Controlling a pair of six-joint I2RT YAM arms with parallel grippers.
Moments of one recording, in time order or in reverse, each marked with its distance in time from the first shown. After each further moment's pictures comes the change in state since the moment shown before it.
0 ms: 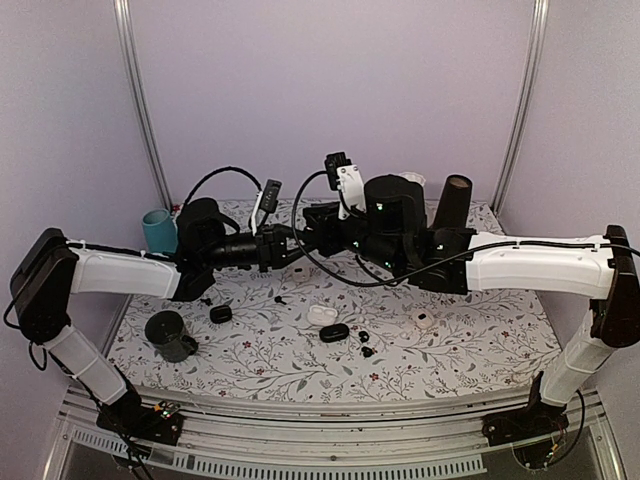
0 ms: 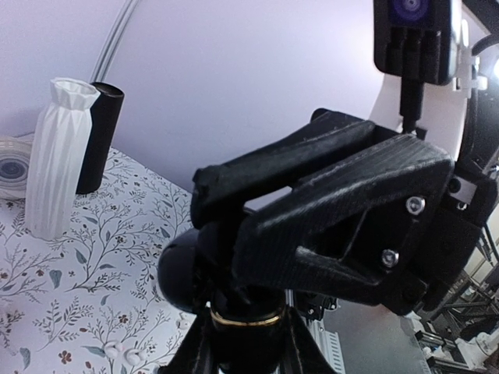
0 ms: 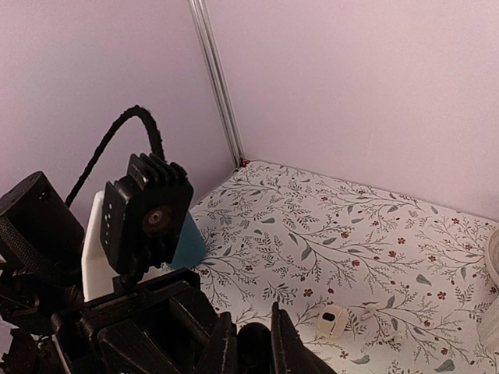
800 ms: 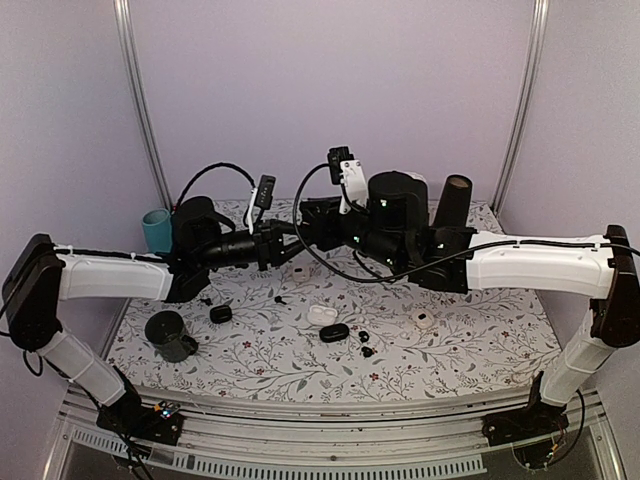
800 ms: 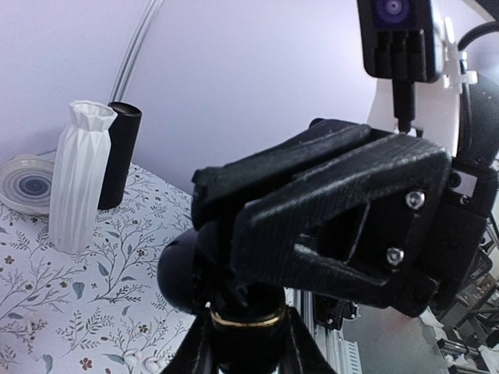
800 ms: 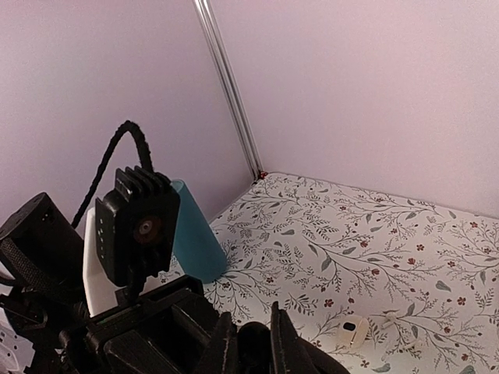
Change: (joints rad) left arm -0.011 -0.062 -0.011 -0.053 -0.098 0.064; right arm 0.001 0.000 0.000 0.045 -0.044 0.049
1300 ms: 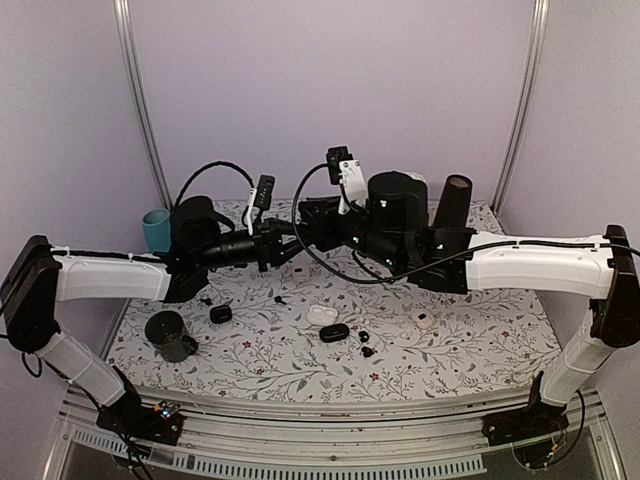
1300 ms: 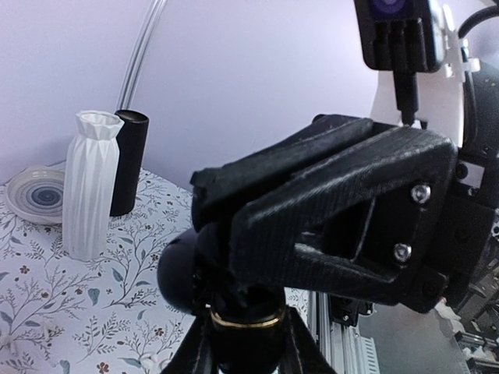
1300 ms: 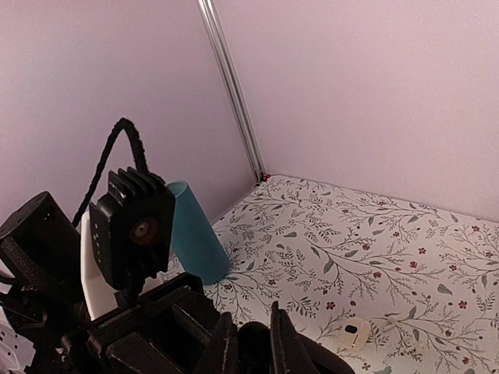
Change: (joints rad) left arm -0.002 -0.018 -0.002 -0.029 -0.025 0.069; right arm 0.005 0.002 0.001 0.013 -0.004 -0.010
